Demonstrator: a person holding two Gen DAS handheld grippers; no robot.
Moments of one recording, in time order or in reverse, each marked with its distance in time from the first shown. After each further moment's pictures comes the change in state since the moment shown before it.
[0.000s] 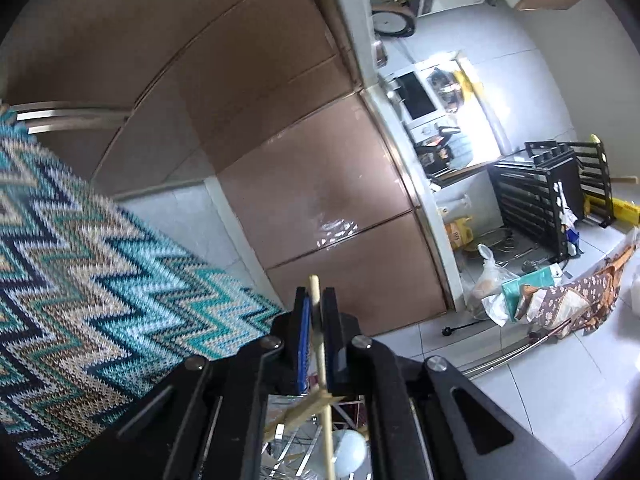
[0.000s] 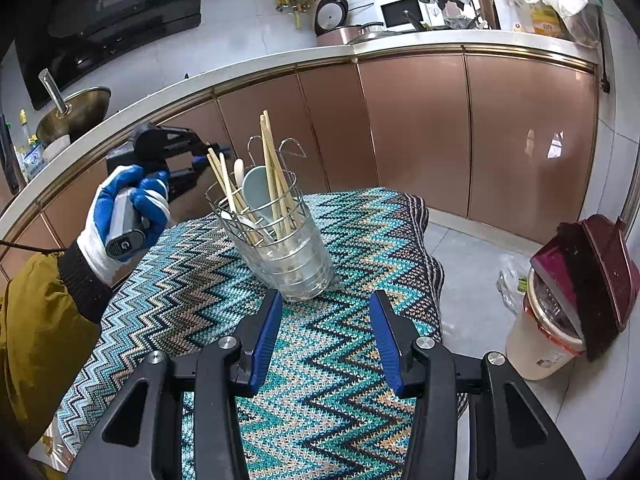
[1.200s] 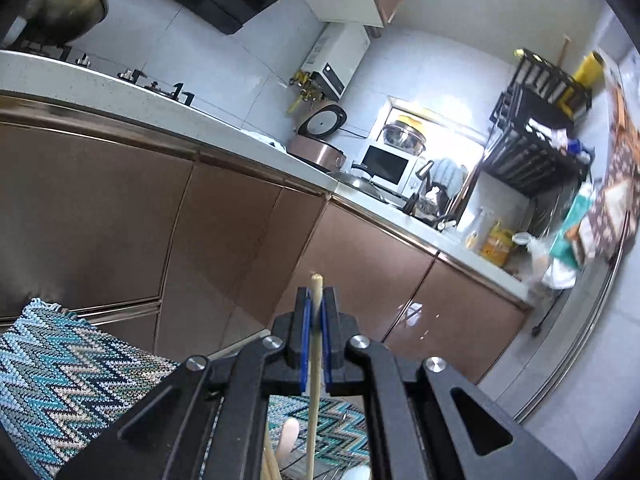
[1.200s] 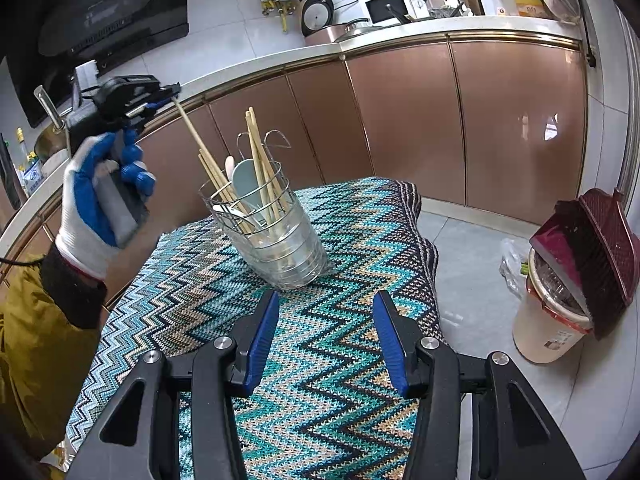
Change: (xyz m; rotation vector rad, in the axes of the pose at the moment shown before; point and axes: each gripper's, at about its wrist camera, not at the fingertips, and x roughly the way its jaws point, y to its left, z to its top) left arm -0.067 -0.121 -0.077 0.552 -0.472 0.252; right arm -0.006 -0.008 -0.016 0.052 -0.006 0.009
